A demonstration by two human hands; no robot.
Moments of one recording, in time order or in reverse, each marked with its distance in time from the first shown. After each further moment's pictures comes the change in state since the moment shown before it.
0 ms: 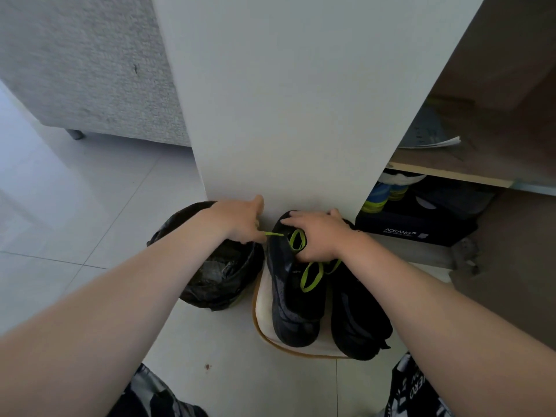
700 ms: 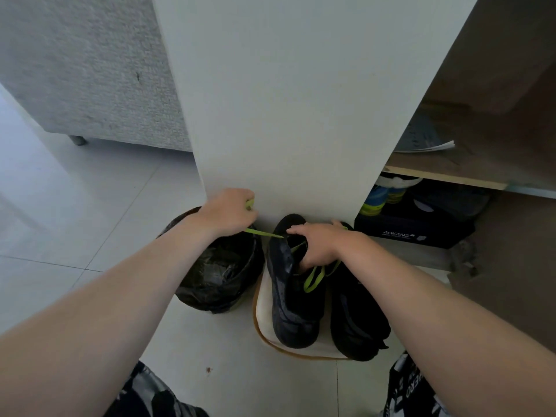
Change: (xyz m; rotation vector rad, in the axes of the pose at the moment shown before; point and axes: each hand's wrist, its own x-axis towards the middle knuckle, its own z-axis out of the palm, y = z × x) left_hand -0.002 -0.014 -0.005 -0.198 0.363 -0.031; right_hand 0.000 0.004 -0.002 0.090 -0.171 0.085
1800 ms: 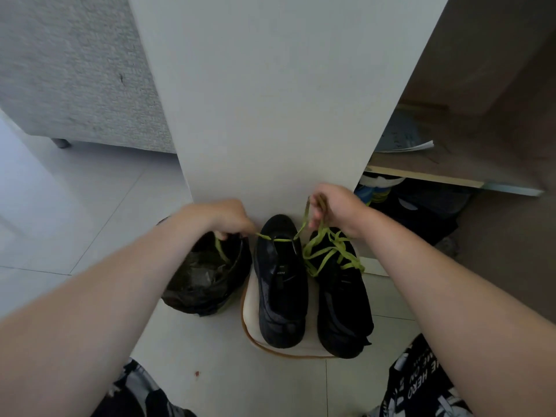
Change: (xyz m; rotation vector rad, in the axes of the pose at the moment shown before) left_hand 0.007 0.029 -0.004 0.019 -0.478 -0.126; right_hand -0.031 0.030 -0.042 1.322 0.232 -0.024
